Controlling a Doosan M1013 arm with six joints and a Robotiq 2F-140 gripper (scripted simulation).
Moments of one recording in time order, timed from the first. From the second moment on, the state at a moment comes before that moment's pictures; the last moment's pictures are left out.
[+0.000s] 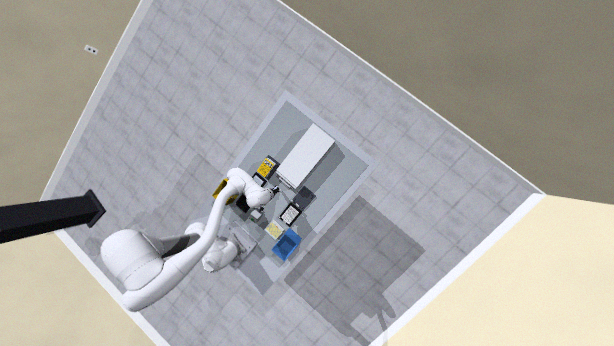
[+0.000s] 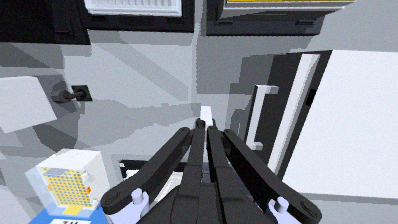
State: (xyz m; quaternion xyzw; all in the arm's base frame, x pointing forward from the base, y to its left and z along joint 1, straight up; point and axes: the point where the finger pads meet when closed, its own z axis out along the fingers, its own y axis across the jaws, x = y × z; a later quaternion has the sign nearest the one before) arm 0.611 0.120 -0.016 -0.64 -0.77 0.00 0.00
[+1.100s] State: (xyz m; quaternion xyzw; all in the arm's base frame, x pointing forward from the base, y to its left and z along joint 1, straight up) arm 0.611 0.119 0.023 -0.64 -0.77 0.00 0.00
